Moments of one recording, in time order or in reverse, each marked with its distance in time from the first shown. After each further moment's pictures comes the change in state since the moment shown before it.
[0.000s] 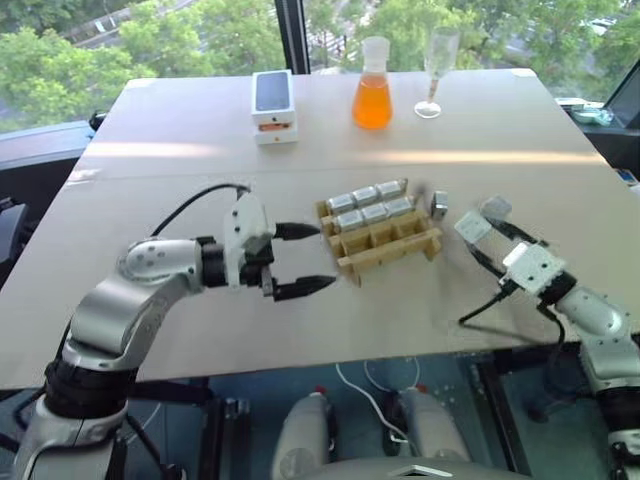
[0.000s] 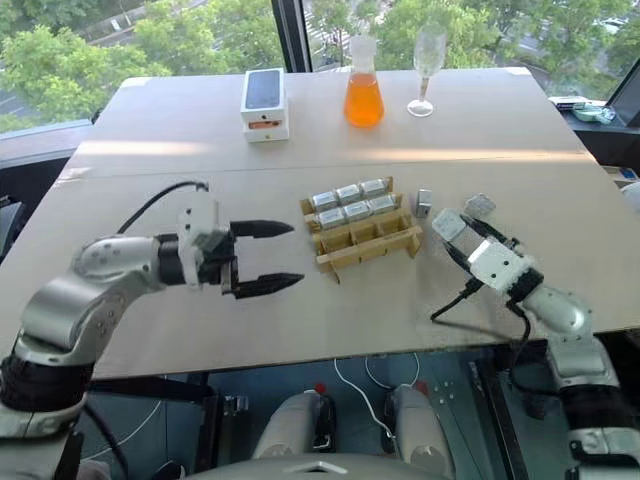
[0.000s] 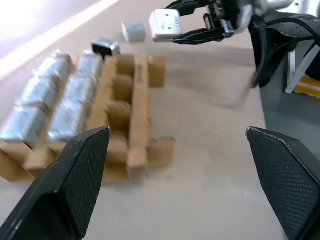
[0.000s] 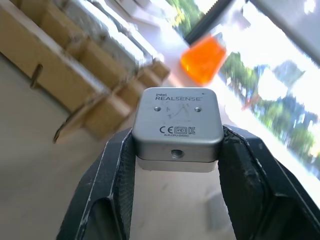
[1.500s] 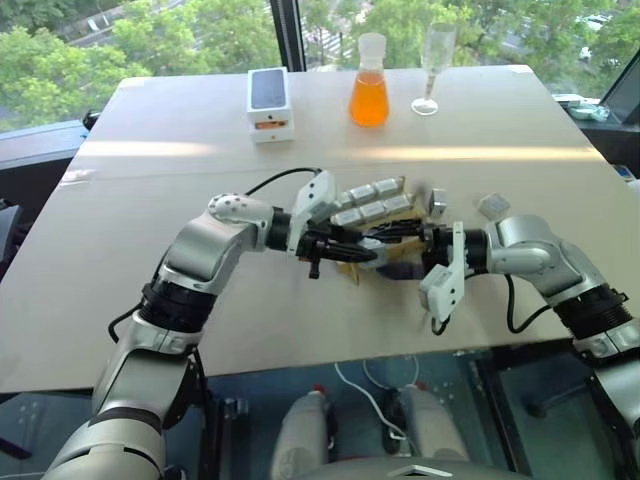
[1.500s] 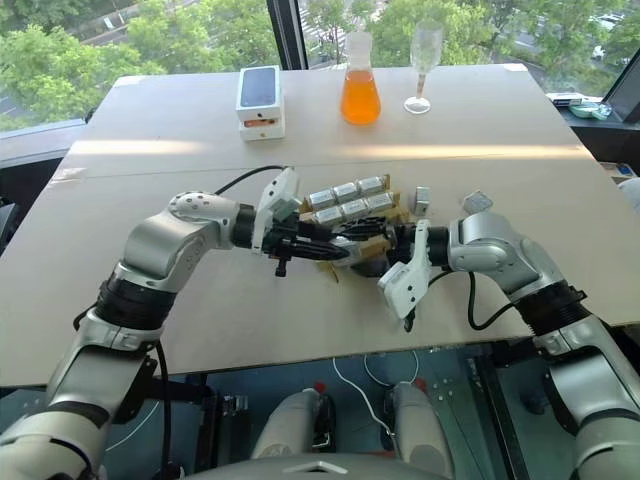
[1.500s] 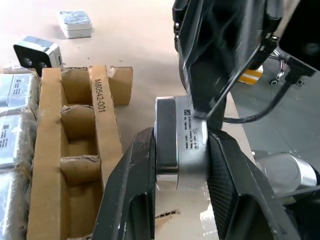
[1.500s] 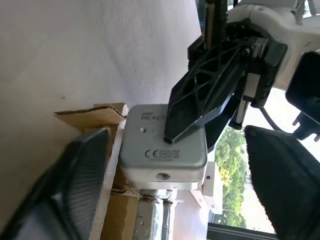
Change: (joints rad) left arm -0.348 -0.199 -0.259 0.333 0.173 0.064 -0.217; right arm -0.445 -0.002 0.416 -0.011 -0.218 -0.225 0.147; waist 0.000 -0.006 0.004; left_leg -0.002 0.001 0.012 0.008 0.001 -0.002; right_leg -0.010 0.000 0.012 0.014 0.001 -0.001
